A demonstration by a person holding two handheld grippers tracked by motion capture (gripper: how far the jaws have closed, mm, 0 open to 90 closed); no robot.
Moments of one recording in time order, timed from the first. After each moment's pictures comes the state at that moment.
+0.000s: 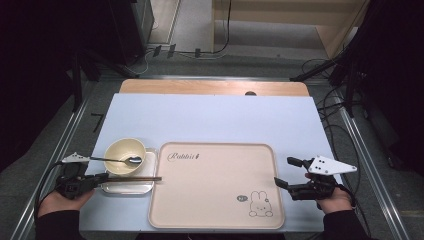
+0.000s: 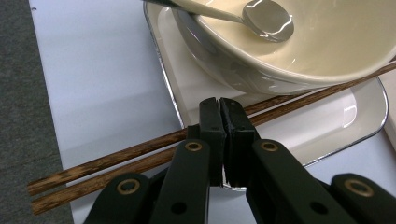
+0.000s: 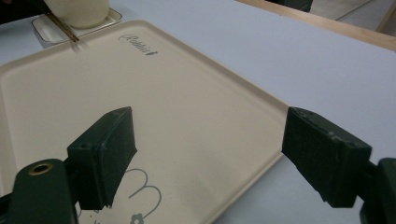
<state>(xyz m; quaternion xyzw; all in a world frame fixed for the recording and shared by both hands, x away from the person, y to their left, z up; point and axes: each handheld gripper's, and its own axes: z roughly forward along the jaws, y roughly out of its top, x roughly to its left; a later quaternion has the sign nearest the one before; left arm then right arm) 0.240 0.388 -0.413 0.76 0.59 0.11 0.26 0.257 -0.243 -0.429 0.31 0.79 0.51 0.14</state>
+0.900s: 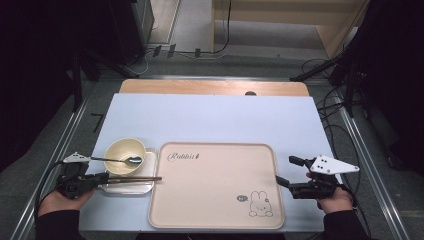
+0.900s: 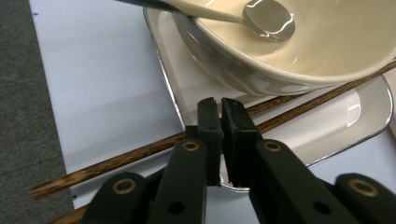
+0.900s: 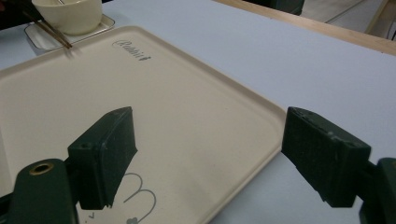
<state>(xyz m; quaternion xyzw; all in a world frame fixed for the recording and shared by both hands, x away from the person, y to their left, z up) 0.239 0.388 -0.411 0.77 0.58 0.12 0.25 0.257 -0.247 -0.428 0.32 0.78 0.51 0.14</state>
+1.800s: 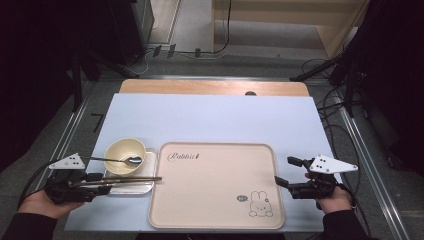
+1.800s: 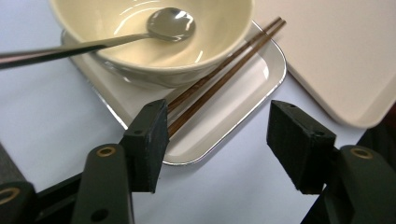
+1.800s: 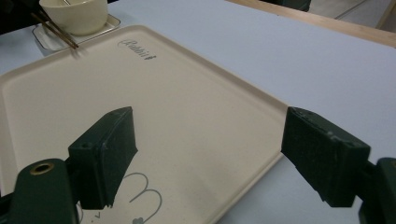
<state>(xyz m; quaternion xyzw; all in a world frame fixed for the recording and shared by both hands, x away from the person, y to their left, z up) 0.227 0.393 -0.387 0.87 0.40 0.06 0.29 0.258 -0.245 -0.430 0.32 0.78 0.52 0.13</state>
